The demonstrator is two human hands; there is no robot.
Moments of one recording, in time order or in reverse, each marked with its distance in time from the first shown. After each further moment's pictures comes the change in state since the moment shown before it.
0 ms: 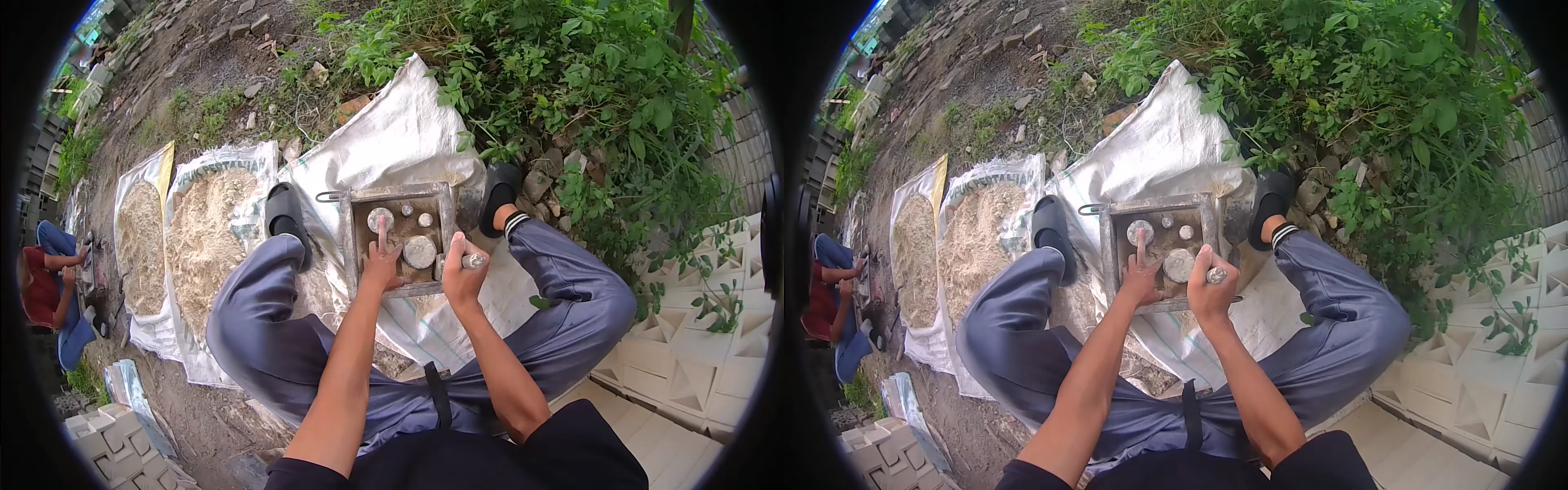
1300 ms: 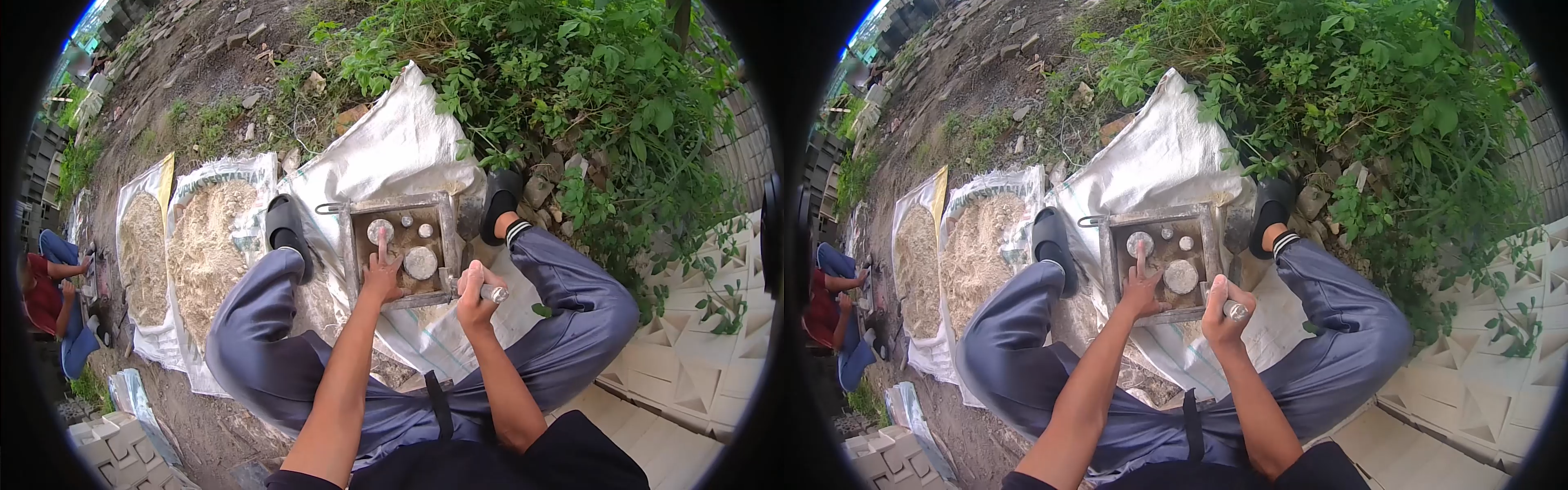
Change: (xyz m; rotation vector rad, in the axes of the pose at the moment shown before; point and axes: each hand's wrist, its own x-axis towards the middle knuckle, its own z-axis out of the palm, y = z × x) left_hand -0.001 -0.010 0.008 -0.016 -0.068 0.008; right_hand -0.011 -0.001 -0.026 0.197 -0.078 -0.002
